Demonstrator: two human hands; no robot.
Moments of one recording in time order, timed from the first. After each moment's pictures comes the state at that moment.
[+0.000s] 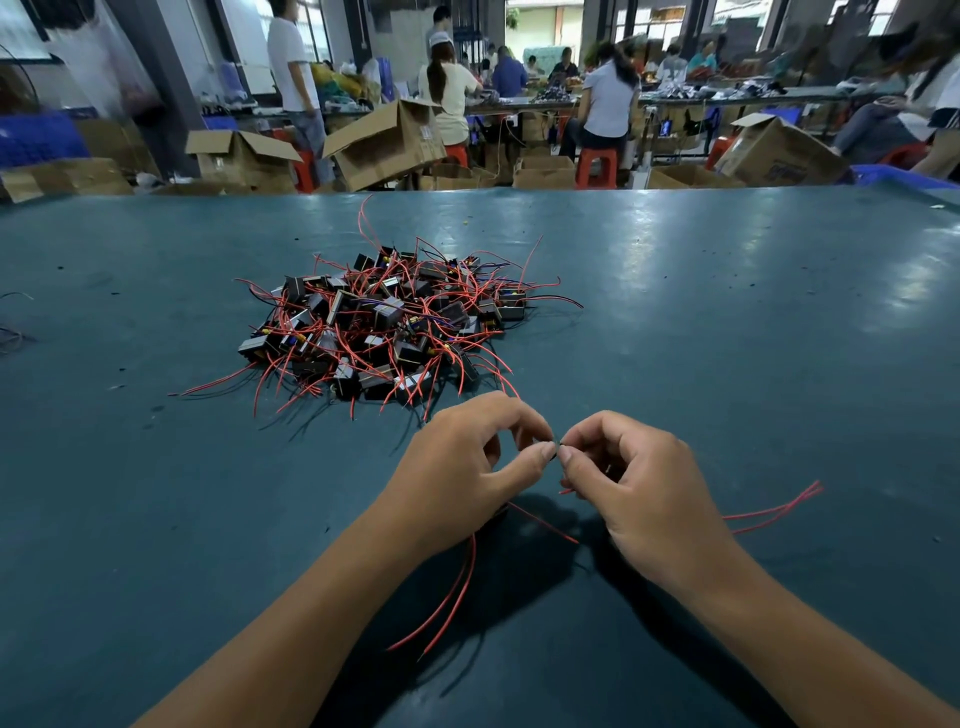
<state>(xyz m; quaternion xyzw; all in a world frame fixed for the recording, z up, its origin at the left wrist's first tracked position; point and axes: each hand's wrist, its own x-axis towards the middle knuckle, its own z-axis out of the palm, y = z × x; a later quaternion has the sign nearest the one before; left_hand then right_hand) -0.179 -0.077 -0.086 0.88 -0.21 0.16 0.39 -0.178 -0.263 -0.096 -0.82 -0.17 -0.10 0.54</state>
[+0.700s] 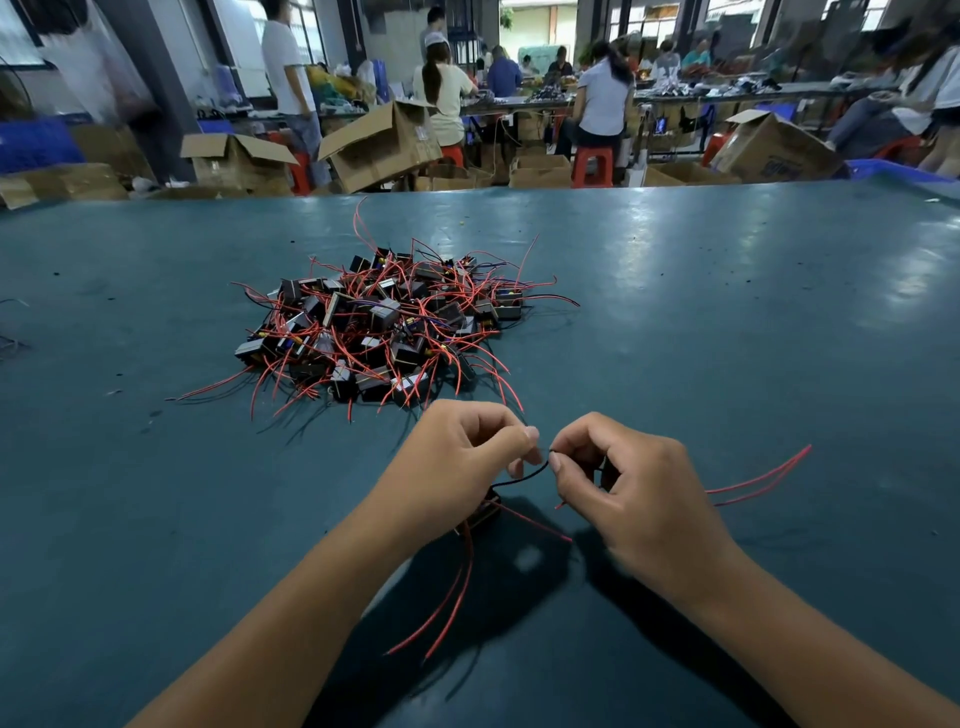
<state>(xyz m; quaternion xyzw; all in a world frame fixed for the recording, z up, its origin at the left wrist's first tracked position) -0.183 -0.080 -0.074 0.81 -0.12 0.02 0.57 -0.184 -0.263 -0.089 -0.83 -0.27 -0.16 0.46</state>
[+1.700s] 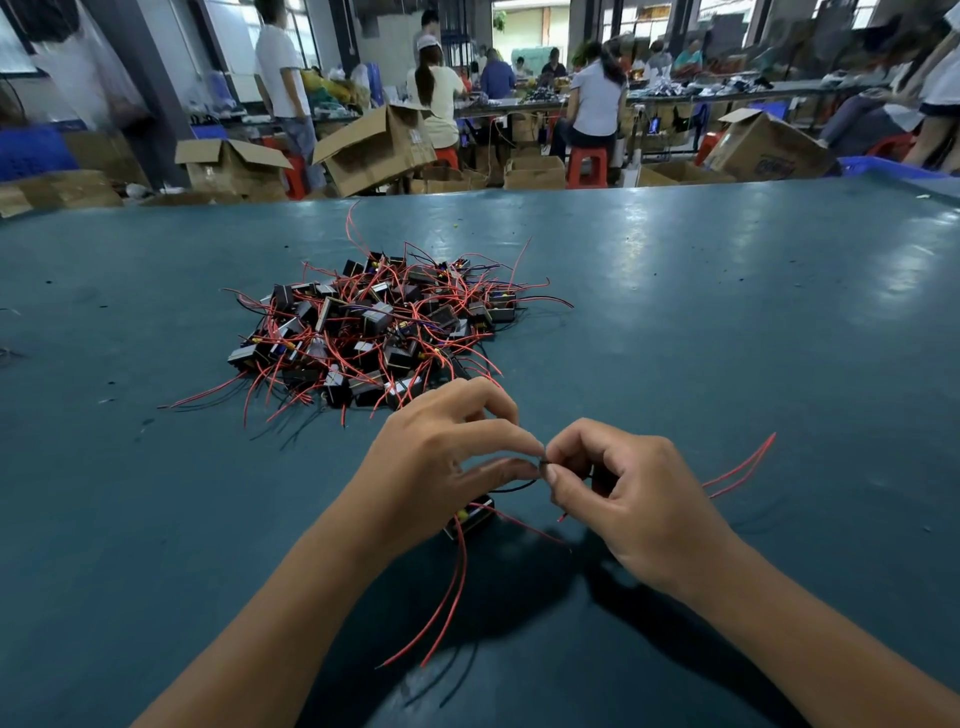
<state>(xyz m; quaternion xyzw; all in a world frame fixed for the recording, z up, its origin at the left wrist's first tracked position) -0.177 -0.063 -0.073 0.86 -0.35 0.25 0.28 -0.184 -0.270 -0.083 -0.82 -0.27 -0.07 0.49</state>
